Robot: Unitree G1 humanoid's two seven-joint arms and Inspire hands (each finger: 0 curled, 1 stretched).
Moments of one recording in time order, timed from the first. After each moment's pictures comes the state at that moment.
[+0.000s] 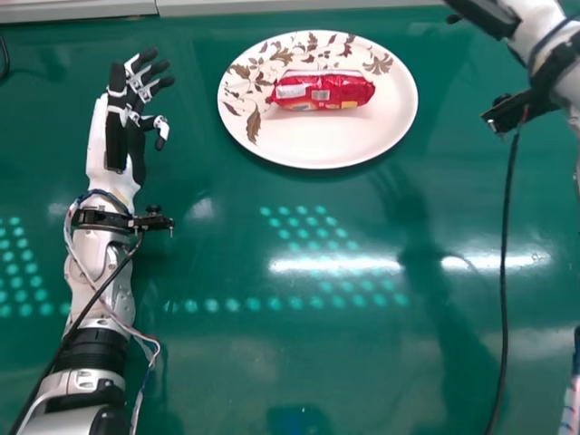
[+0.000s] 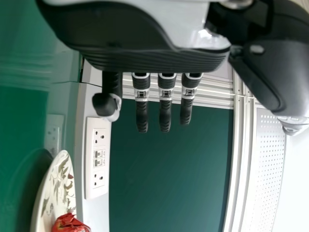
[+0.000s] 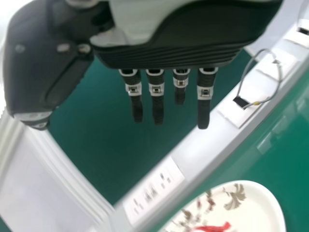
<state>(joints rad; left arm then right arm) -0.53 0.17 0.26 0.63 -0.19 -0.62 -0.25 -0.78 -0.66 -0.10 0.13 -0.20 0.23 0.42</state>
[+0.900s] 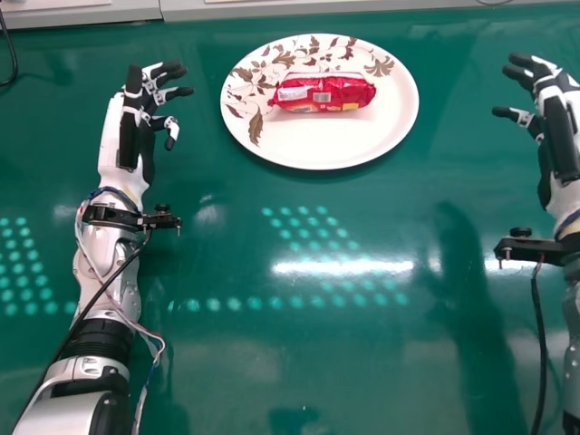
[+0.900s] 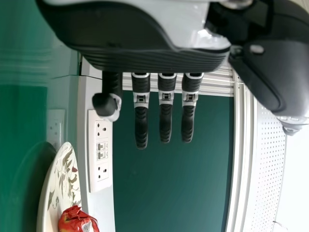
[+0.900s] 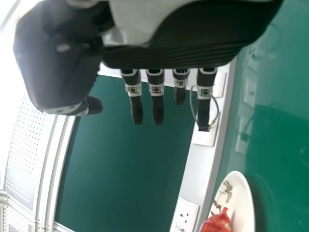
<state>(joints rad) -0.58 0.18 0.25 0.74 -0.17 -0.67 -0.27 -0.16 -0.34 -0.33 -0.32 0.02 0.16 0.15</state>
